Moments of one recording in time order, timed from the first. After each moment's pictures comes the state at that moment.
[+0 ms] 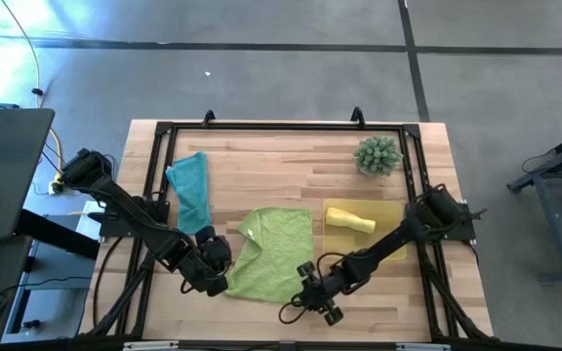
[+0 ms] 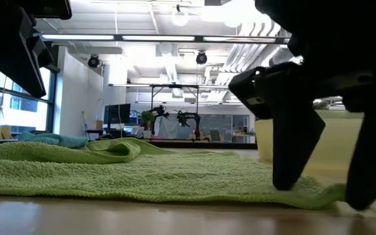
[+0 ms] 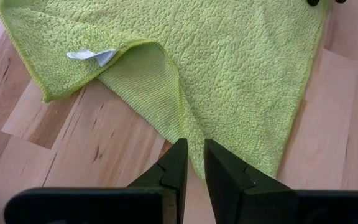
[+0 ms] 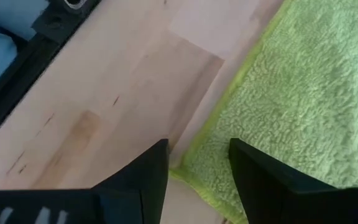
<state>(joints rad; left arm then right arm) -0.58 1.44 0.82 -0.51 -0.43 -0.96 0.56 1.99 1.15 -0.09 -0.01 0.03</state>
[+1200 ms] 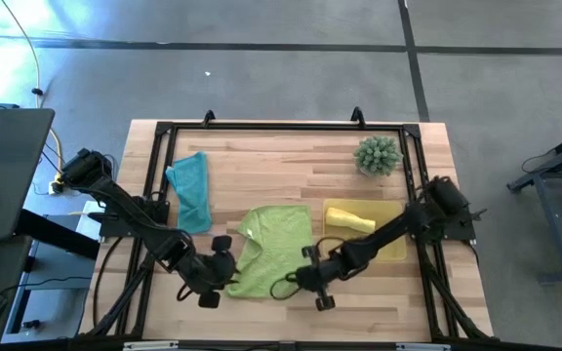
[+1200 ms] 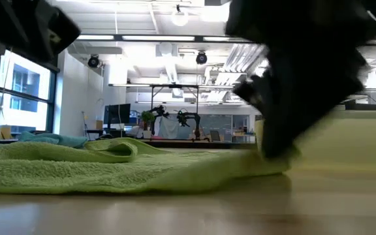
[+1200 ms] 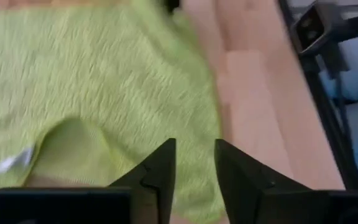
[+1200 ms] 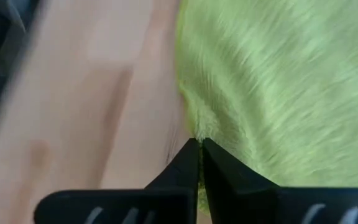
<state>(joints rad) -0.58 1.44 0.82 -0.26 -0.34 -0.47 0.47 1.91 1.14 -0.20 0.02 0.25</state>
